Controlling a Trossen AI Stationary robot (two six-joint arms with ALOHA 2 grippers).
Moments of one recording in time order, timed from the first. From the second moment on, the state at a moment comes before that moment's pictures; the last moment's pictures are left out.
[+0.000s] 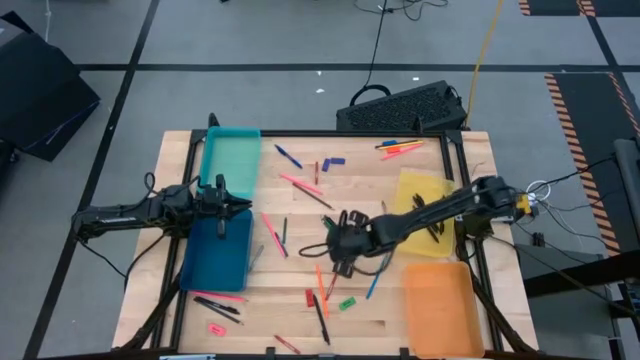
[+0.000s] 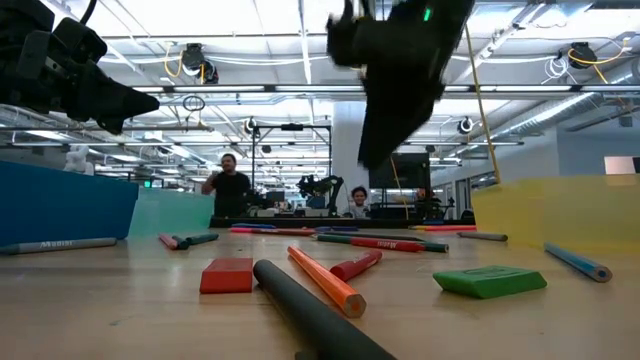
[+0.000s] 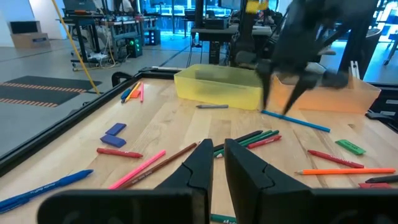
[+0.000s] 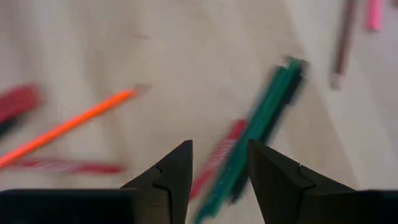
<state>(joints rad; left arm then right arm) 0.11 0.05 0.05 -0.10 0.00 -0.03 0.25 1.86 1.32 -0.66 0.29 0.54</state>
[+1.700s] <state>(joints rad) 0.11 0.05 0.05 -0.10 0.00 -0.03 0.07 1.79 1.20 -0.70 0.32 0.52</state>
